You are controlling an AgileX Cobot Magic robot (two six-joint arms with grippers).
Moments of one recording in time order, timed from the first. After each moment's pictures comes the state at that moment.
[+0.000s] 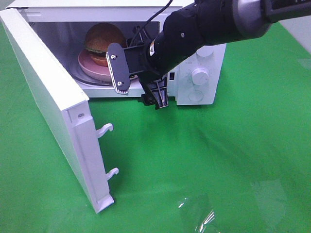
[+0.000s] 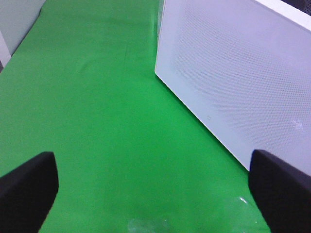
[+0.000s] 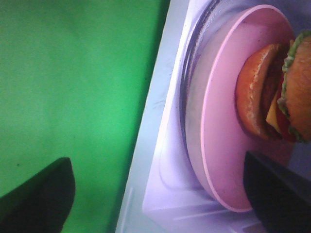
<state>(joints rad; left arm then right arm) 0.02 0.00 -0.52 -0.05 1.07 -0.03 0.67 2.05 -1.43 -0.16 0.25 -1.22</state>
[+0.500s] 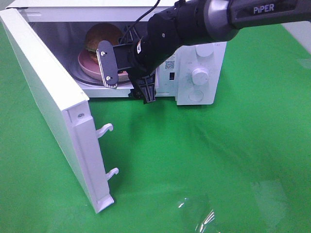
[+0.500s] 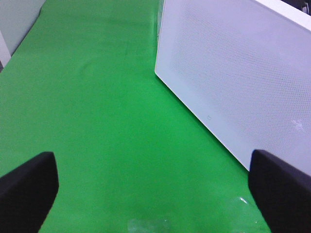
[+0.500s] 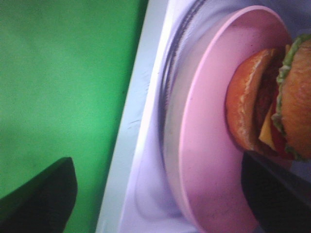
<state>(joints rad) 0.02 0.00 -0.52 -0.05 1.07 -0.03 0.67 2.19 -1.62 -0.16 0.29 -1.20</state>
